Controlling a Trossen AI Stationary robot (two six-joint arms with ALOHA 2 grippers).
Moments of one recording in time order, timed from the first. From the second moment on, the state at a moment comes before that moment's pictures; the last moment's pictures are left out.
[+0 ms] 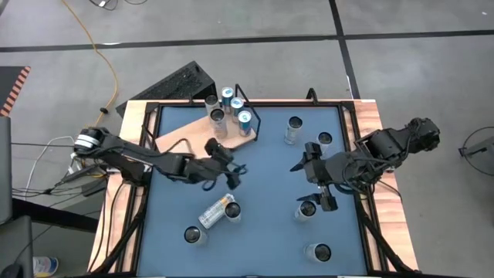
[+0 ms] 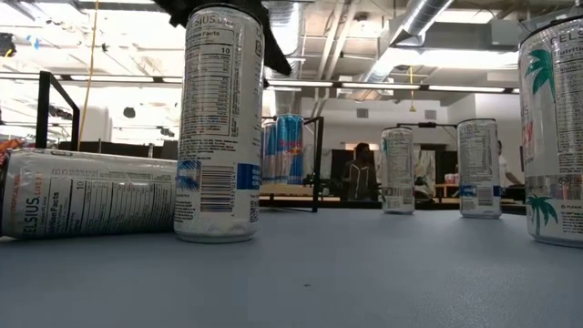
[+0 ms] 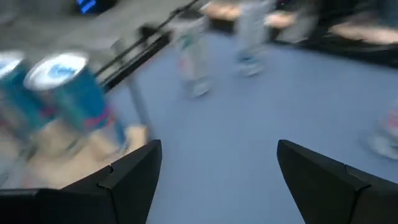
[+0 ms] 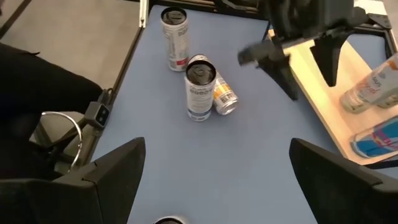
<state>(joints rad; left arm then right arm) -0.16 1.42 0.91 0.09 -0.65 -0.25 0.45 1.35 1.70 -1.08 0.22 0.19</state>
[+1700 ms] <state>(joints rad) 0.24 1.31 0.65 0.30 -0.50 -0.09 0.49 1.35 1.70 -1.07 0.29 0.23</state>
